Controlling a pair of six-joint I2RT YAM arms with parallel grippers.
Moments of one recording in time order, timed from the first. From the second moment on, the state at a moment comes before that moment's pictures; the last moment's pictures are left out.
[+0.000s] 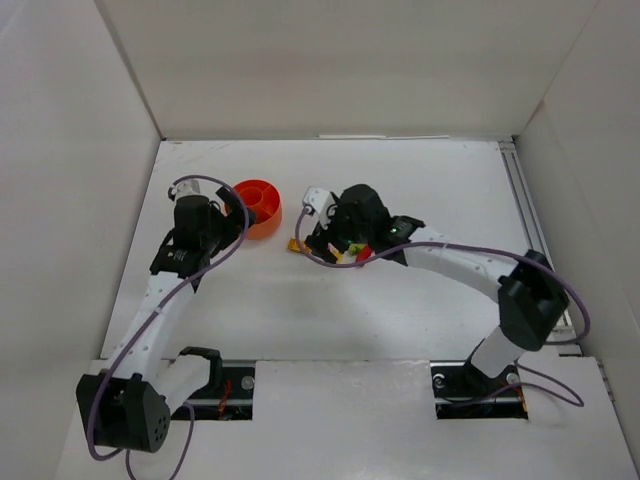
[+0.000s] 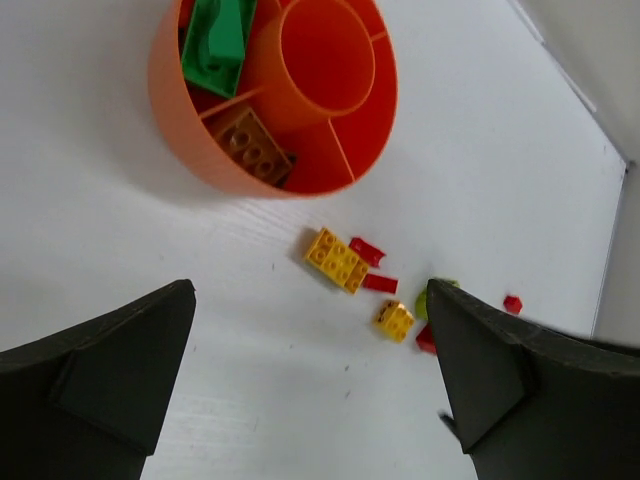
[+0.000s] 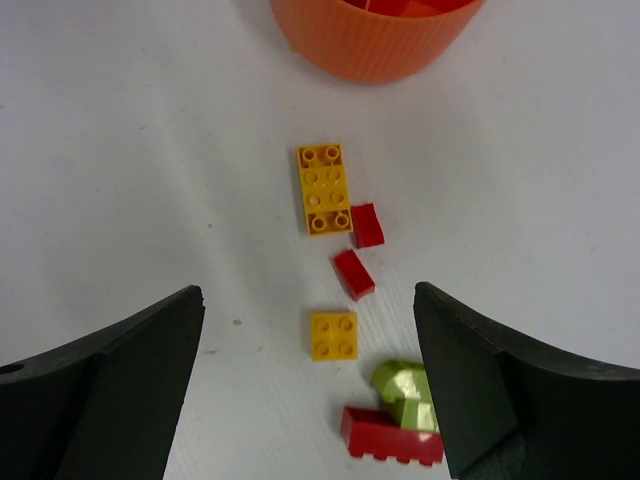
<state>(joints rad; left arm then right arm) -0.14 1.02 0.82 -0.35 -0.01 -0.78 0.79 1.57 1.17 -0.15 -0.20 -0.28</state>
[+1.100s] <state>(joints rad) -0.14 0.72 0.80 -0.63 -0.15 -0.77 0.85 2.17 1.58 -0.17 -0.07 -0.56</state>
